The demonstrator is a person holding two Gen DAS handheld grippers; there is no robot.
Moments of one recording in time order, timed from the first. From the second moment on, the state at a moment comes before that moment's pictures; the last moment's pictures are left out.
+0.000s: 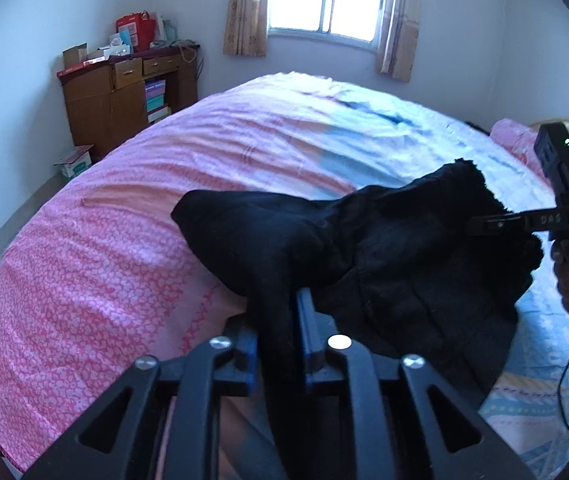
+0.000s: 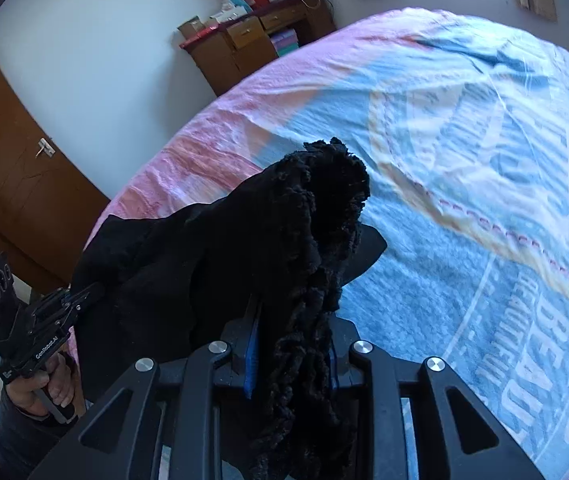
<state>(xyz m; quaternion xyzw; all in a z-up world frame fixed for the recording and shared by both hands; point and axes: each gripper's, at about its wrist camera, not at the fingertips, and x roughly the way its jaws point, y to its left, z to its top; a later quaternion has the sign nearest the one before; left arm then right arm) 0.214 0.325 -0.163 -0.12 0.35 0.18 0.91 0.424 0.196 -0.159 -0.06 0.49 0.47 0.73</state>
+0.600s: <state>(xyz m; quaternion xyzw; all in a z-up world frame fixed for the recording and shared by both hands) 0.191 0.337 -0.166 -0.15 0.34 0.25 0.90 0.443 0.168 -0.169 -0.03 0.50 0.41 0.76</state>
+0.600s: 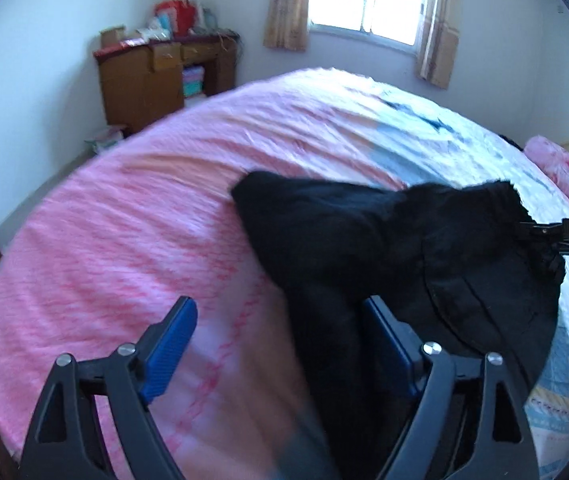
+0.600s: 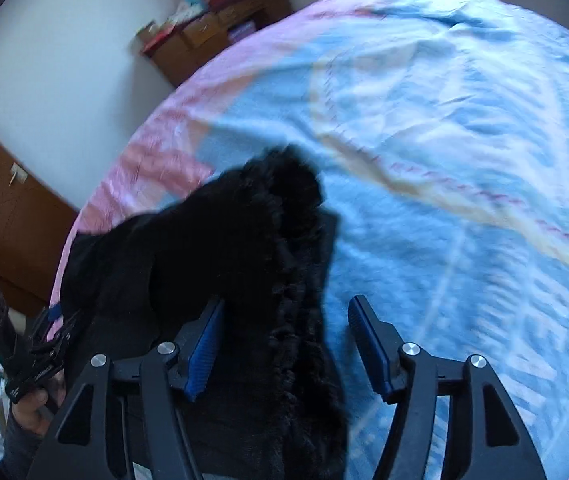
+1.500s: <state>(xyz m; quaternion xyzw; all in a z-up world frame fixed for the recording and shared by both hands) 0.073 0.199 -0.071 -0.07 0.25 0.17 0.95 0.181 0.030 -0.045 -0.04 0.31 0.35 0.88</state>
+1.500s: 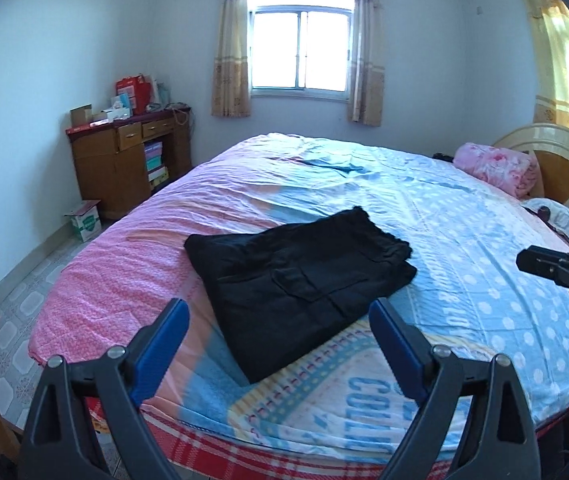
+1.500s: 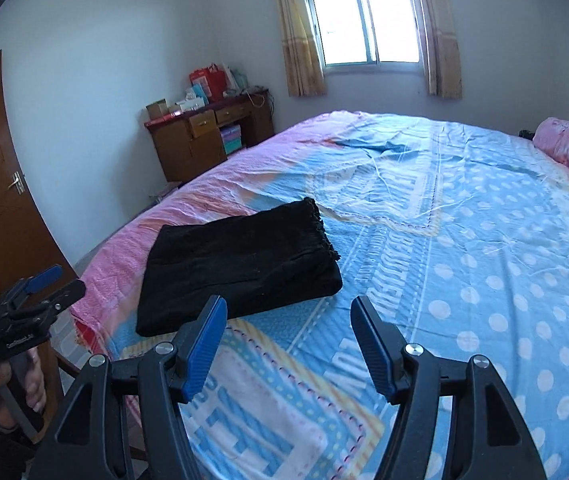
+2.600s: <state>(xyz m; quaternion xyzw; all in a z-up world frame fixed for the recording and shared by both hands) 0.048 0.178 -0.057 -0.07 0.23 0.15 0.96 0.110 0.023 -0.036 -0.04 0.28 0.34 0.89</state>
